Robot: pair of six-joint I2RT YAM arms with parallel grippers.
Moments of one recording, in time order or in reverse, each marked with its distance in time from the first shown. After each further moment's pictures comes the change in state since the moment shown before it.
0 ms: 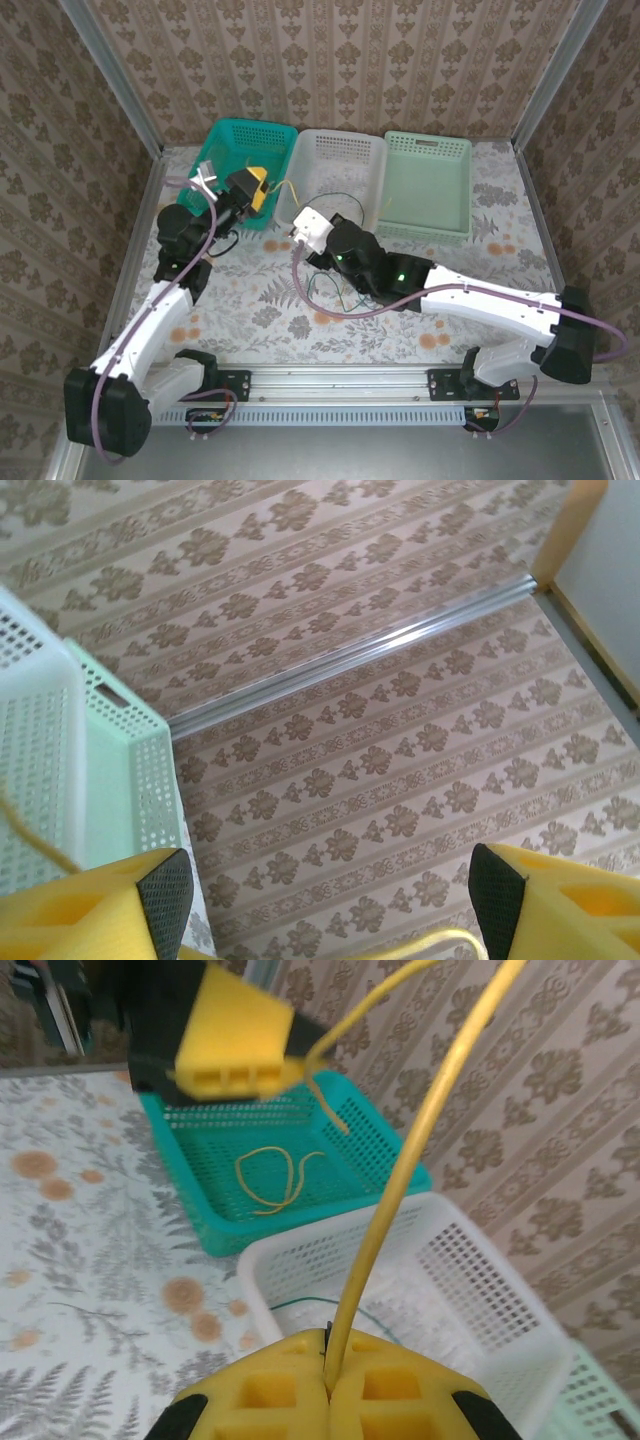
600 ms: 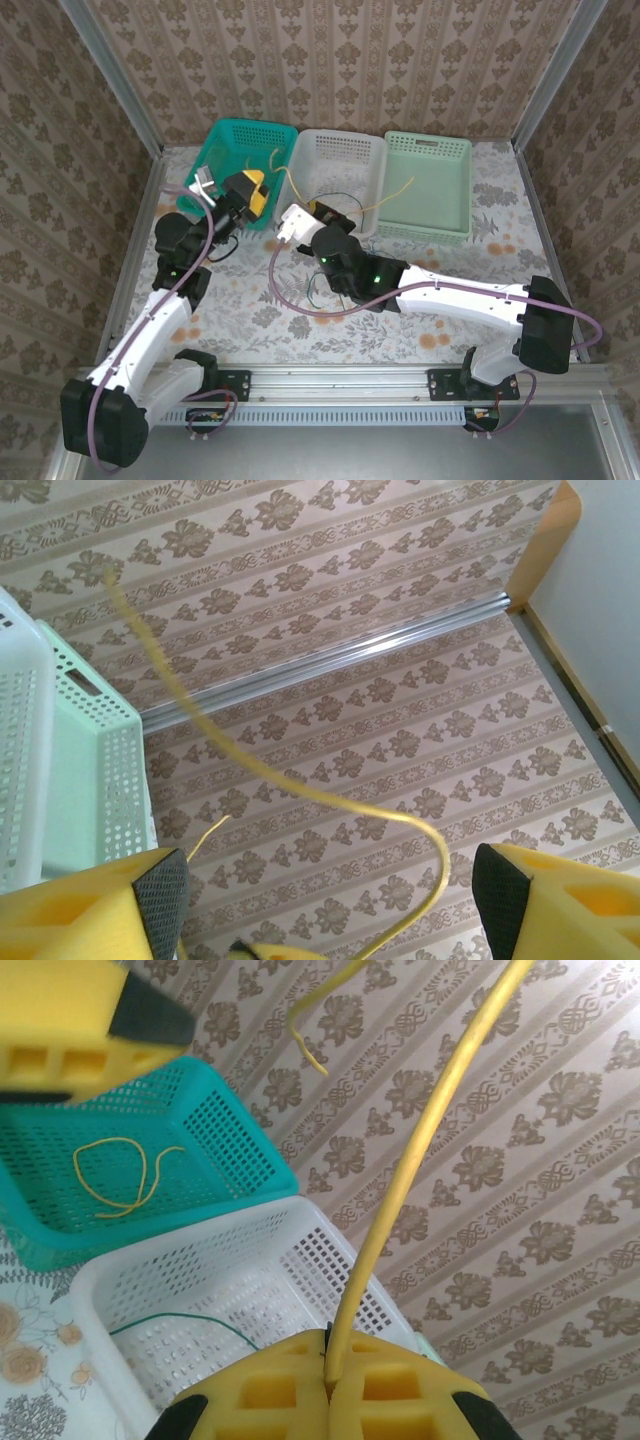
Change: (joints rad) left arm -0.011 -0.078 -0.034 -0.002 -0.030 -0.065; right arm 0.013 0.110 0.001 0.243 0.281 -0.243
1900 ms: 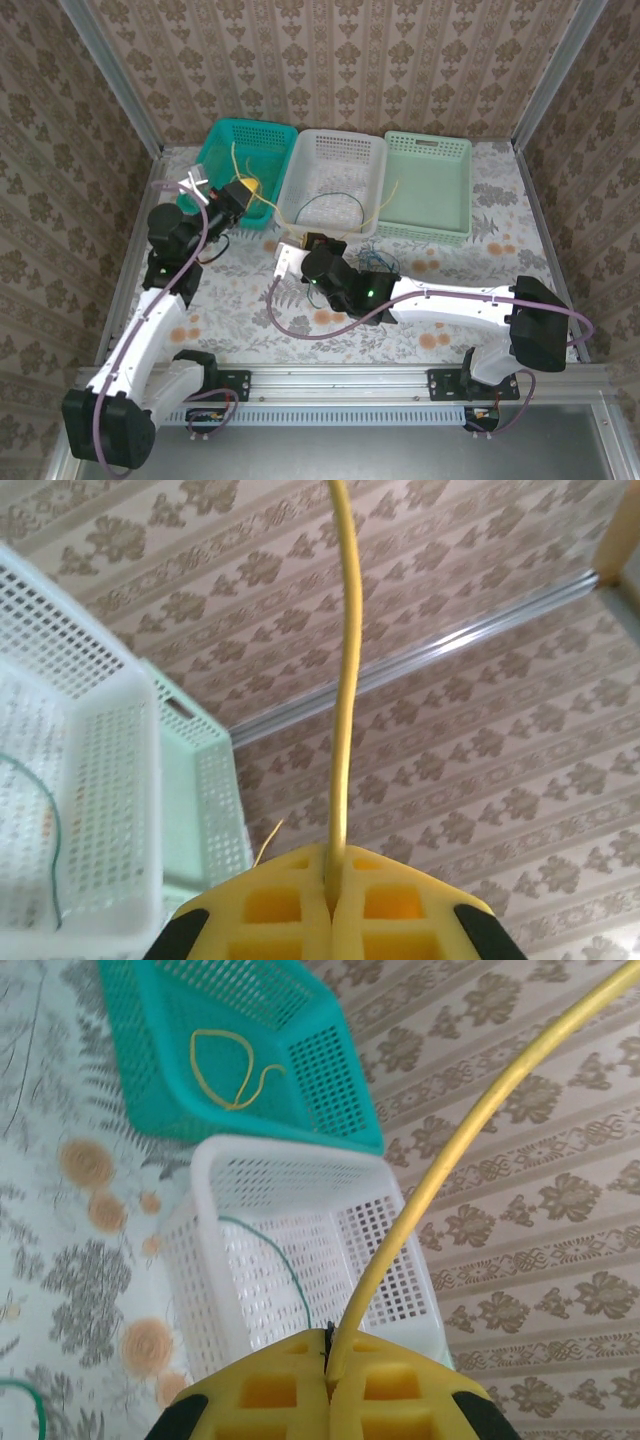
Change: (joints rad) left arm 0.087 -0.022 0.106 -0.308 0.053 0.292; right arm 0.051 0.024 -0.103 -0.131 -0.077 -0.147
